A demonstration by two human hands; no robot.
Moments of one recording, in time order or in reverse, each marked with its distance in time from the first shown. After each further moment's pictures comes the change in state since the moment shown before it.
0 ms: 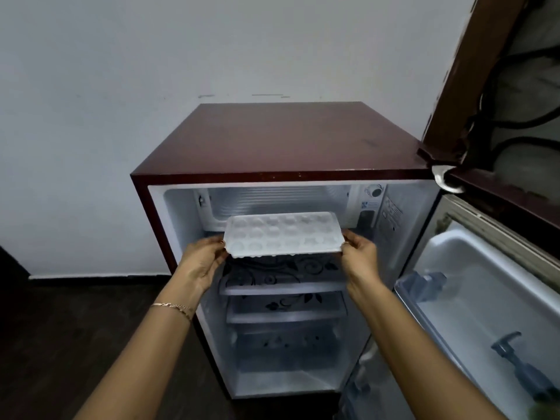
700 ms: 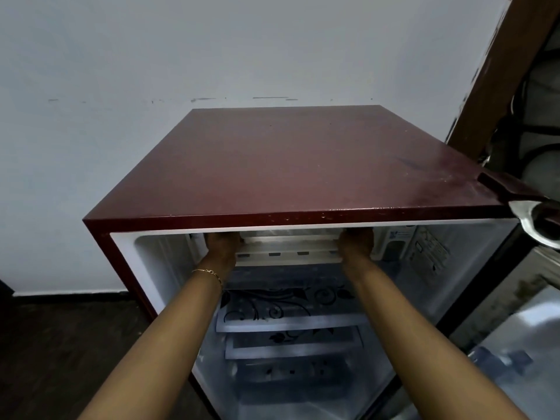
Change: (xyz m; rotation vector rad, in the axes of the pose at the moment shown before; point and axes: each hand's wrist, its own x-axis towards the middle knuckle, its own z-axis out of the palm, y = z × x) left_hand 0.155 0.005 0.066 0.178 0.124 0.207; right_hand 0.139 -0.016 0.083 -0.345 0.207 0.020
